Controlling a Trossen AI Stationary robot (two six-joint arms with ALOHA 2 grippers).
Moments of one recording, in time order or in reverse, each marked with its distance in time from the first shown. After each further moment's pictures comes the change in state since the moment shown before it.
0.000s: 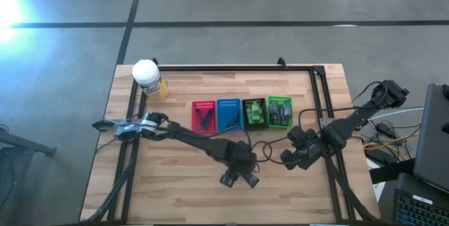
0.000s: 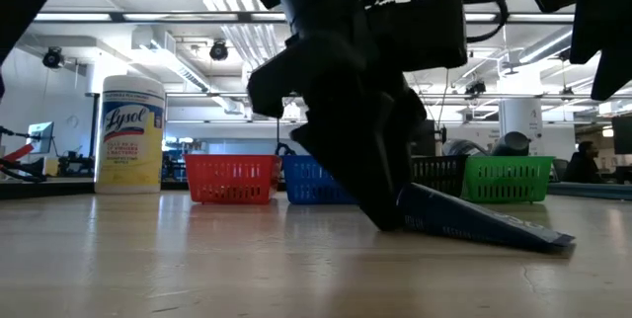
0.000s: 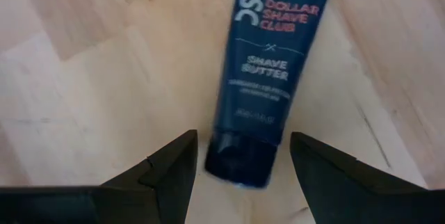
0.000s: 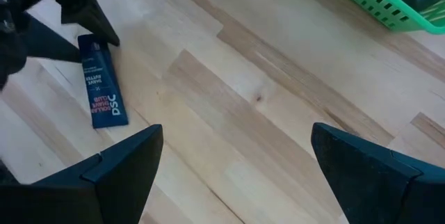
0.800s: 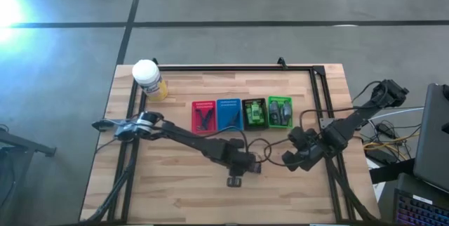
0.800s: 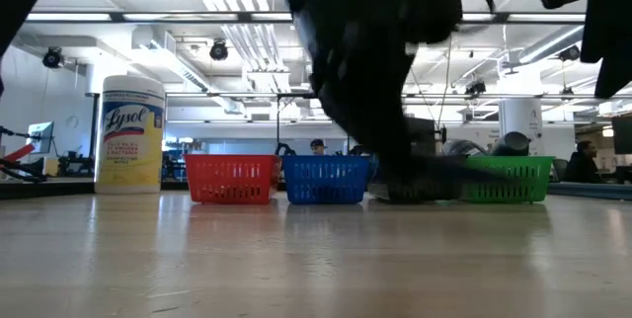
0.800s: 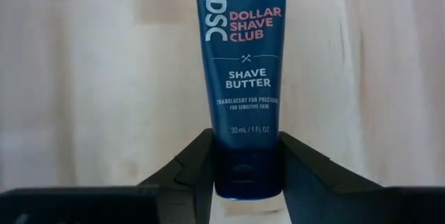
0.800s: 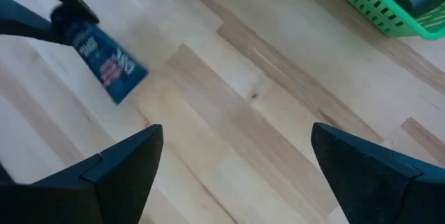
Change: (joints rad) left arm -0.027 -0.050 0.004 -0.020 -0.091 -0.369; right arm 0.018 -0.006 0.000 -0.018 0.005 -0.041
